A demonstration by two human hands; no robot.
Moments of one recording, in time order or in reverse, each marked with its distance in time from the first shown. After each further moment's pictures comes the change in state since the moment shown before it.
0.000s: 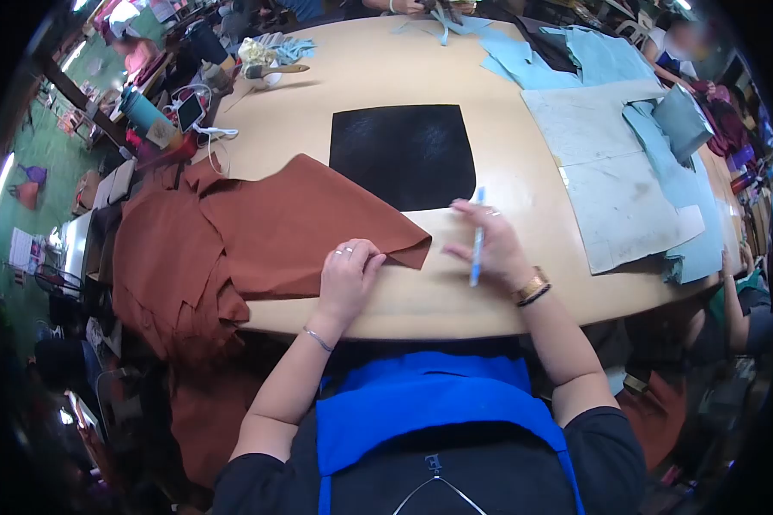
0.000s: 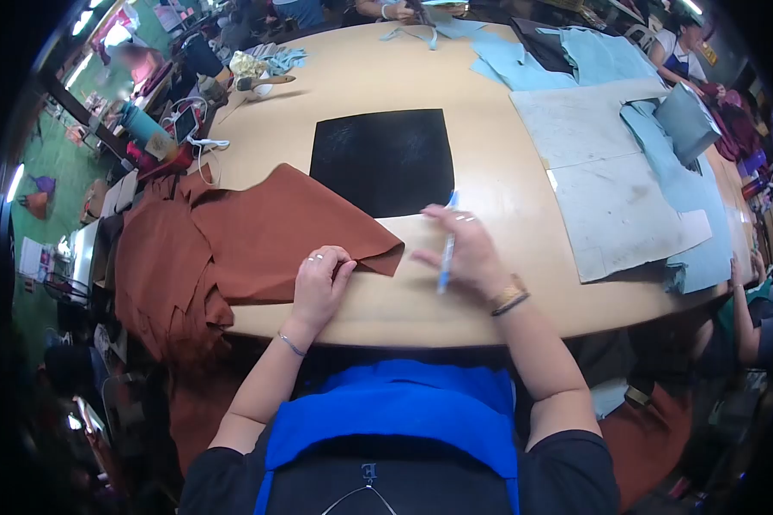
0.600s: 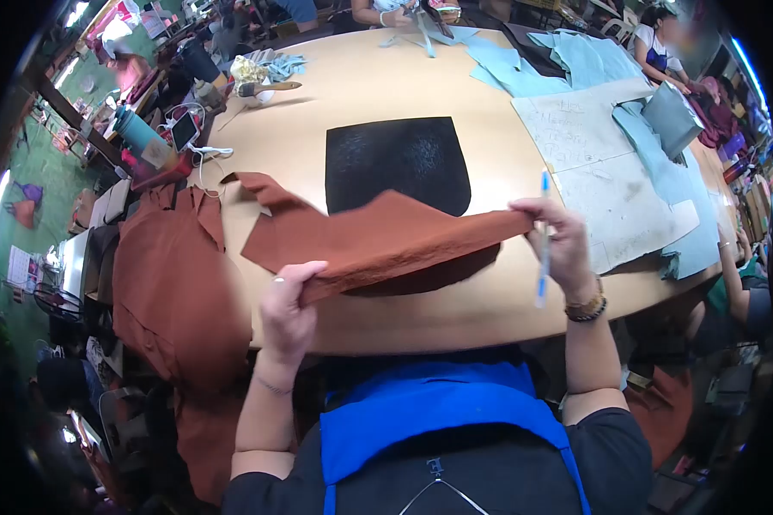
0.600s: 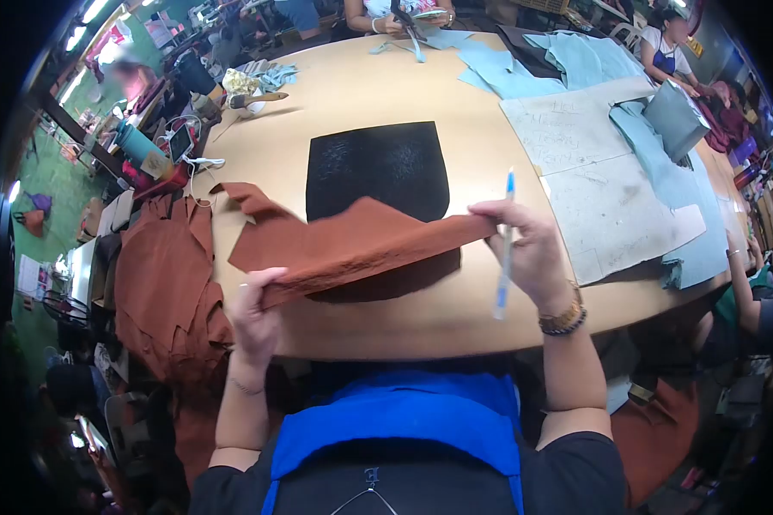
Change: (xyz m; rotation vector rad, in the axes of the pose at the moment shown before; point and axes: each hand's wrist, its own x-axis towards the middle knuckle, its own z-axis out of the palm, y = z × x) left_hand -0.001 0.021 -0.101 -0.133 0.248 0.089; right_hand 0.010 -0.046 -0.098 0.200 0.120 0.123
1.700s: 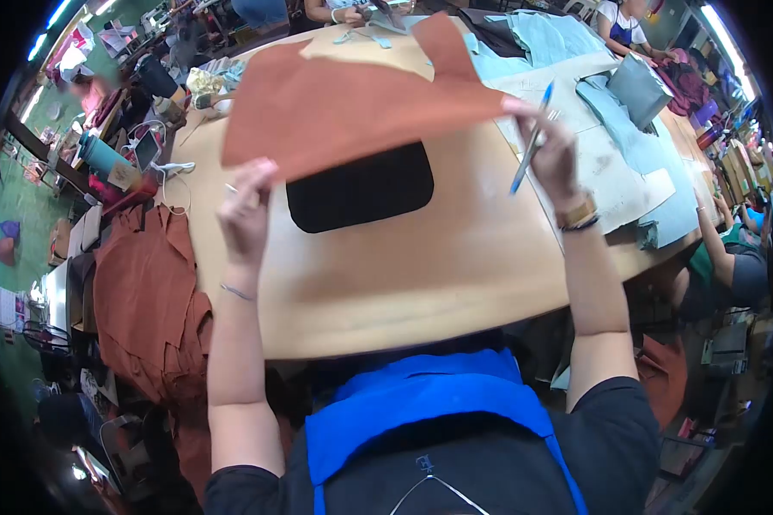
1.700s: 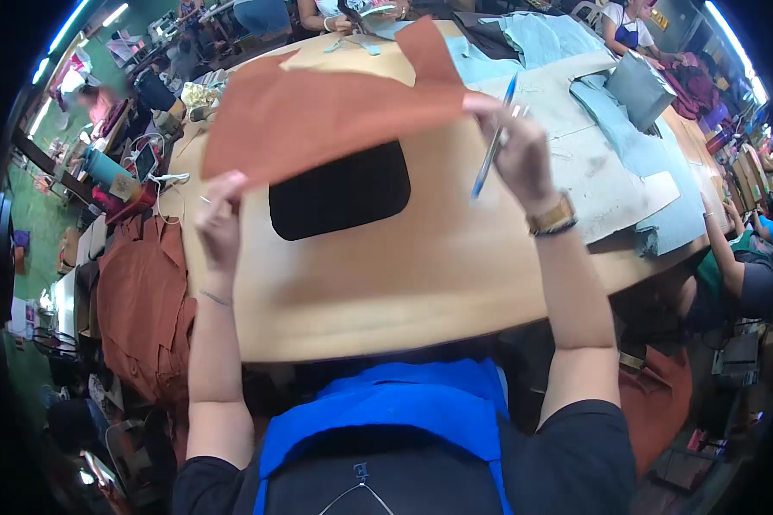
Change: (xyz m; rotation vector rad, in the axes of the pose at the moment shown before) left_hand 0.106 -0.085 0.052 0.013 0.200 0.209; right_hand 0.075 0.051 -0.052 -0.517 0.309 -0.396
